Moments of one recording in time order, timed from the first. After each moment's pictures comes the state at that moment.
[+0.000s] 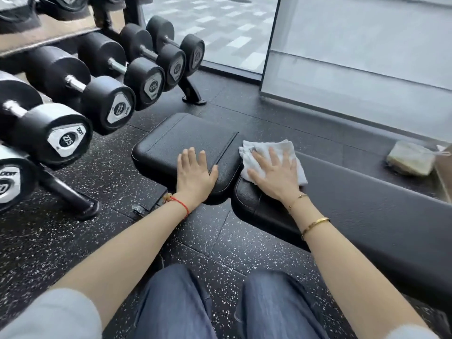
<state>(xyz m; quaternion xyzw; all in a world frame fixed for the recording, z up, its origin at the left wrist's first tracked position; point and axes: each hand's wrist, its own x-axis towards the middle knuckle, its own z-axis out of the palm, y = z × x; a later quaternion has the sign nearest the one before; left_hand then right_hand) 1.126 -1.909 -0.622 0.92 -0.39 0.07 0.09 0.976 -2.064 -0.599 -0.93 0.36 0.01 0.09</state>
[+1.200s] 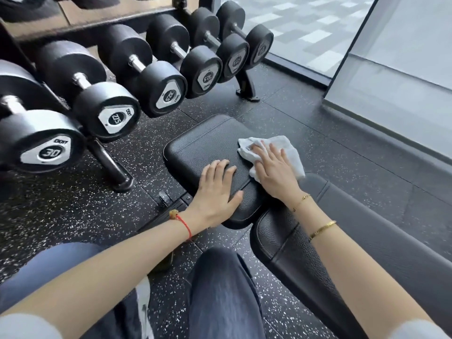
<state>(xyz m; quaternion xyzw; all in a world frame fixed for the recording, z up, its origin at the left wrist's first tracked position) 1.138 -1.901 -0.619 0.90 -0.40 0.01 0.14 1.101 -2.094 -0.601 -0.98 0.11 -0.04 0.18</state>
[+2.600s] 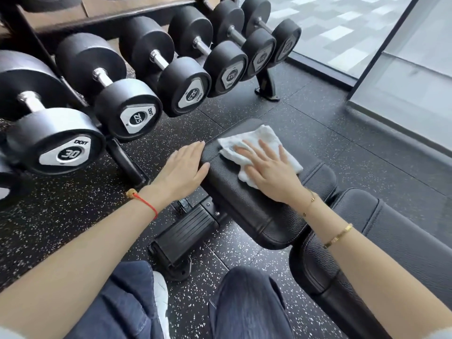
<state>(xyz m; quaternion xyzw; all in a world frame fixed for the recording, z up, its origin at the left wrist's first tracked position) 1.270 -1.807 -0.606 0.93 -0.34 -0.05 0.15 1.176 -2.037 -0.606 -0.99 -0.01 -0.01 0.10</state>
